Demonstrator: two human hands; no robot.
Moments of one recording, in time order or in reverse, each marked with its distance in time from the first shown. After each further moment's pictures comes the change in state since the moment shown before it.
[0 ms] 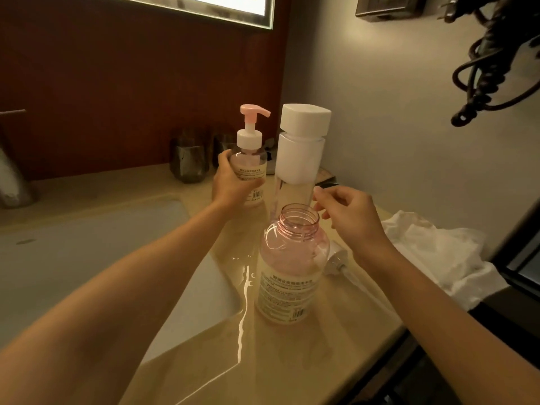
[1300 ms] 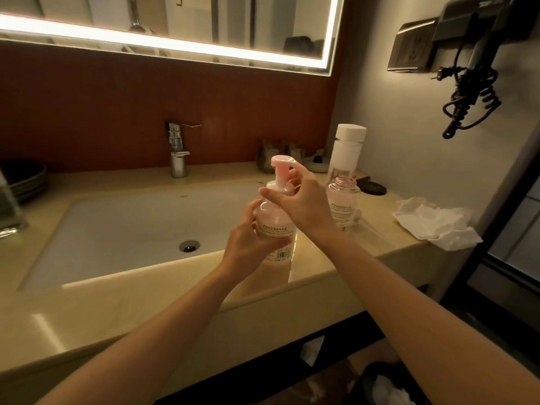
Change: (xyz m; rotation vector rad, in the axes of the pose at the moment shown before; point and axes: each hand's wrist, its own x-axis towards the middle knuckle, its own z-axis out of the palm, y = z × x) left_hand -0.297 0.038 -0.175 0.025 -0.072 0.112; right_hand -0.191 -0.134 0.070 -0.109 -0.128 -0.374
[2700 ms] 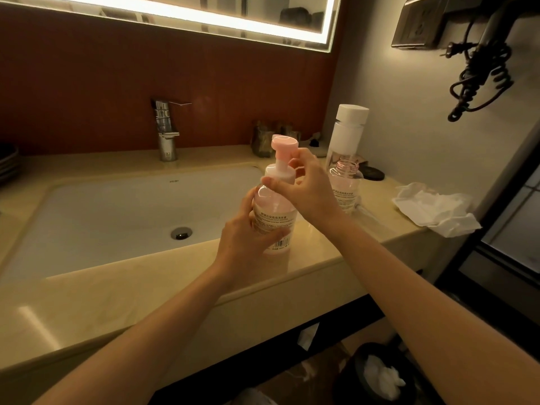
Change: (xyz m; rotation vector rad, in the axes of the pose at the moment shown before) left_hand -0.005 -0.017 -0.002 0.064 -0.007 0.055; right_hand -0.001 0.004 -0.001 0.073 -0.038 -0.003
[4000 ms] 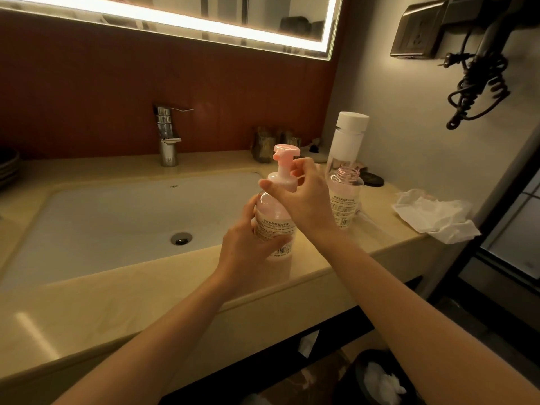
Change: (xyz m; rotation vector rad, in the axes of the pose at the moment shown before) left_hand 0.000 -0.005 0.001 -0.015 0.013 -0.002; right_hand -0.004 -0.003 0.012 -0.013 0.131 0.059
